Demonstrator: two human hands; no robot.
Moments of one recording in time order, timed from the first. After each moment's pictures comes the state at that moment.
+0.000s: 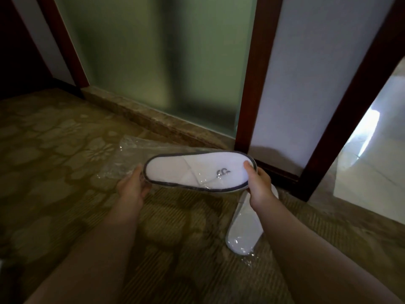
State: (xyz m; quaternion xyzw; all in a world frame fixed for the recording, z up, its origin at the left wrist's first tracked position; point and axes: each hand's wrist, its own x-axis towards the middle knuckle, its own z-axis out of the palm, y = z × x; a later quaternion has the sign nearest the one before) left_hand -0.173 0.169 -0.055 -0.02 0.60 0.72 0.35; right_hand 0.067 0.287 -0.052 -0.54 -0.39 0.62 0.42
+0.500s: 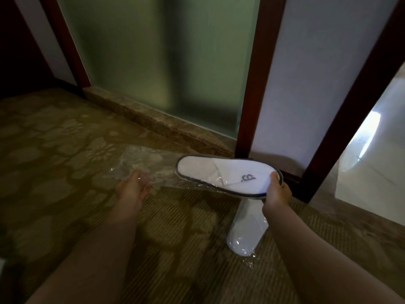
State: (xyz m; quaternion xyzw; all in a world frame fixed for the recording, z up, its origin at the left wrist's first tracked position) left_hand -0.182 0.163 -0.059 -0.04 0.60 0.73 0.34; right_hand 0.094 0.285 -0.062 -0.62 -0.24 0.56 0.49
